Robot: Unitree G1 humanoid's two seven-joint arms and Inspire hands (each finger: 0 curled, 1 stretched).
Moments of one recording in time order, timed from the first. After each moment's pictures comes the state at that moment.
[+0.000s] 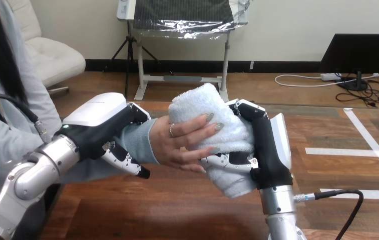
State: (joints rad) left arm -0.41 0.65 -0.22 0.47 0.48 -0.55 -0.22; right arm -0.49 -0.10 0.23 1.20 -0.56 -1.08 -0.74
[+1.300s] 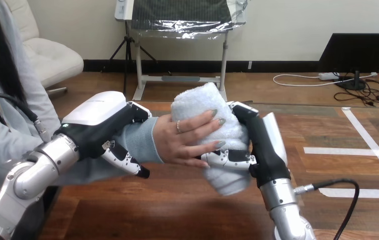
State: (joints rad) left arm -0.41 0.65 -0.22 0.47 0.48 -0.55 -0.21; right arm -0.49 -0.10 0.19 1.18 -0.35 -0.97 -0.38
